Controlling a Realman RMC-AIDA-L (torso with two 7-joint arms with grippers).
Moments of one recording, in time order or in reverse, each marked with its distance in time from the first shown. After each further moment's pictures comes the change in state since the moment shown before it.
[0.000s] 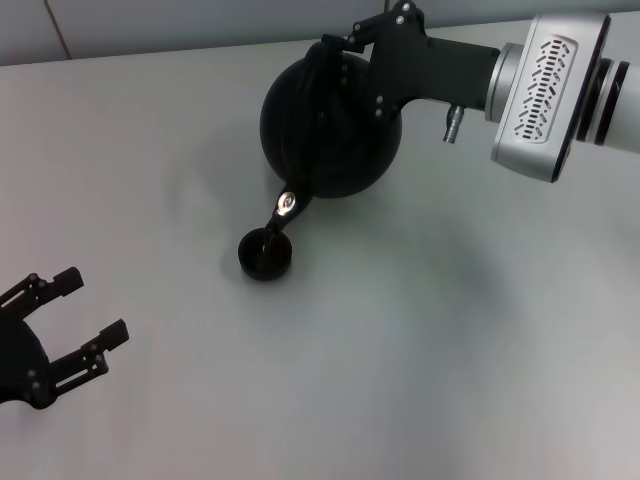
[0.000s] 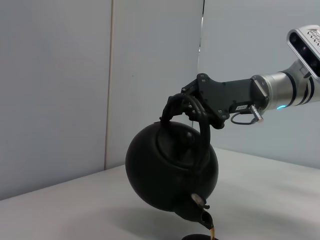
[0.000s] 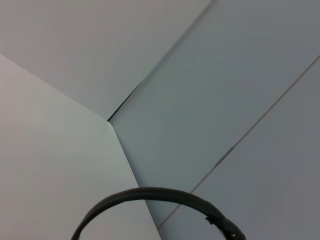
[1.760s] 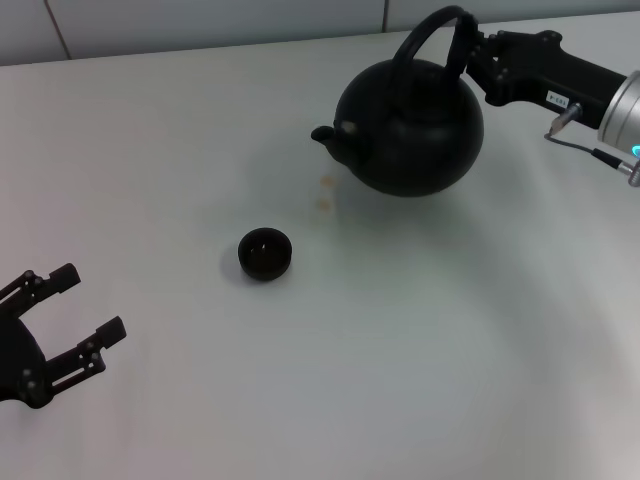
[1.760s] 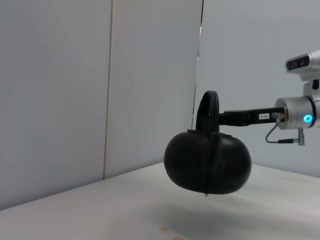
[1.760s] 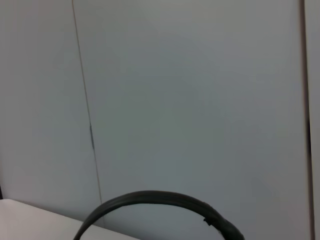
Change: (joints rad) left arm 0.003 0.004 -0.003 -0.009 -0.014 0.022 0.008; right arm -0.206 -0.012 0.065 -0.095 0.107 0.023 0.786
